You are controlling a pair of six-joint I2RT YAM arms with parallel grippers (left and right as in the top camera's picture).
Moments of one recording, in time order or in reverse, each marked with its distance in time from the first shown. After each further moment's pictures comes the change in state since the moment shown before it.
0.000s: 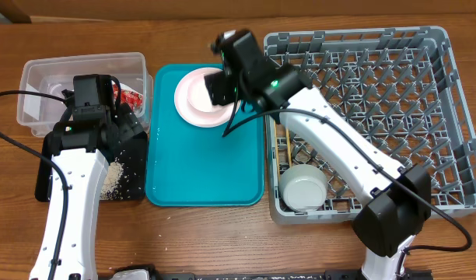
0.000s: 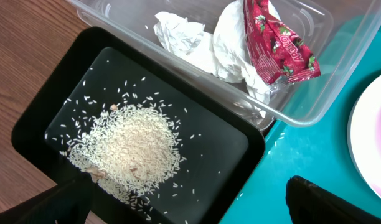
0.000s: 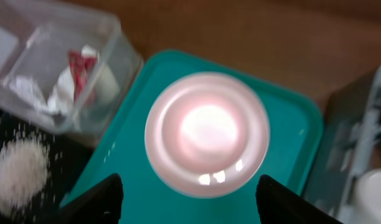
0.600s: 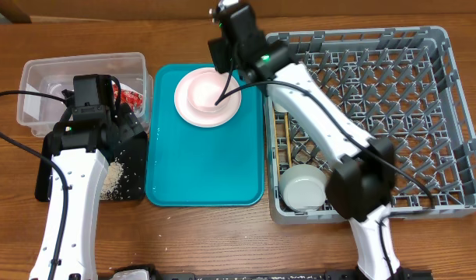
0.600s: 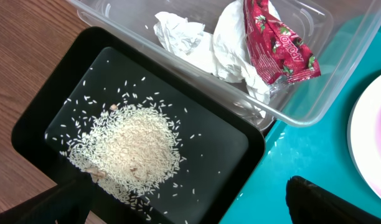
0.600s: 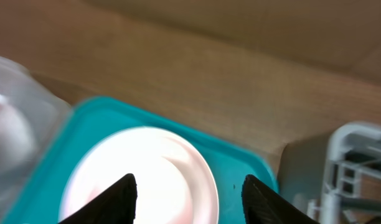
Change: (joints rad) left arm 0.000 0.000 0.000 0.000 0.000 0.000; right arm -0.054 0.299 0.246 0.075 0.148 -0.077
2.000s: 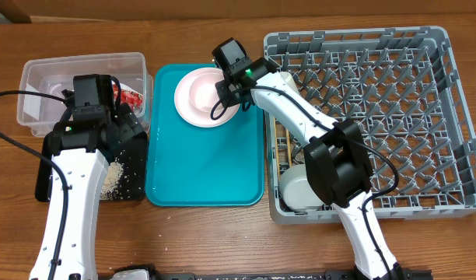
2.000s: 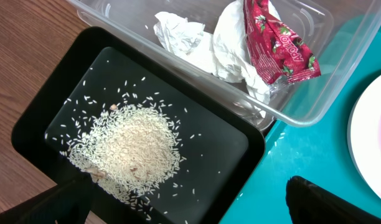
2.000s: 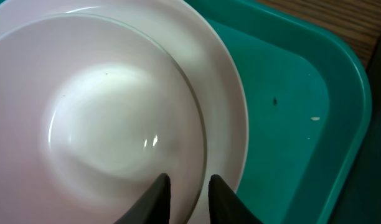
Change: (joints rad) left arm 0.000 0.000 0.000 0.000 0.000 0.000; right arm 0.003 0.152 -0.048 -0.137 -0.085 0.003
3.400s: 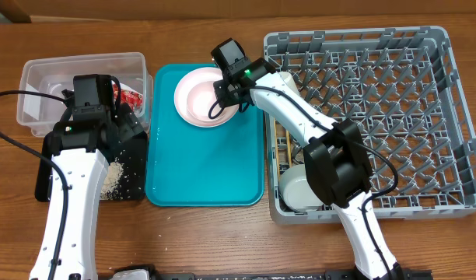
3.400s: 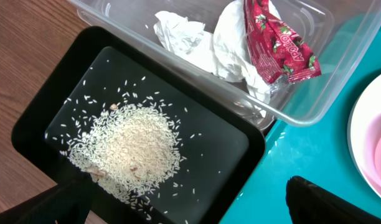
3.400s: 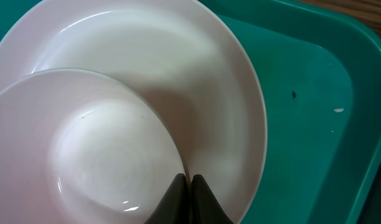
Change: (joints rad) left arm 0.000 0.000 0.000 -0.001 0.000 0.000; right arm 0.005 0.000 0.000 0.003 -0.037 0.080
